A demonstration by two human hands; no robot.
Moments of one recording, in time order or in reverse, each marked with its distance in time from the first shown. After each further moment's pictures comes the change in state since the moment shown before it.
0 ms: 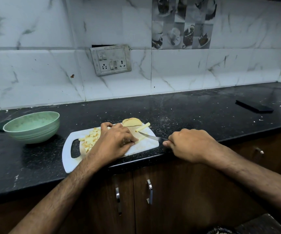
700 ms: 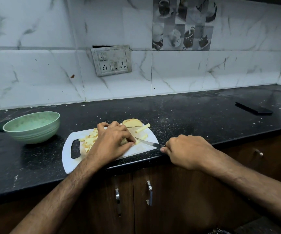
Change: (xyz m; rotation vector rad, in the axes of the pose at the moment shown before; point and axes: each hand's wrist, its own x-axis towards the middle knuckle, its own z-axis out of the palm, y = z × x) left_hand -0.001 0.000 -0.002 0.007 0.050 -0.088; right_hand -0.005 -0.010 0.006 0.007 -0.024 -0.019
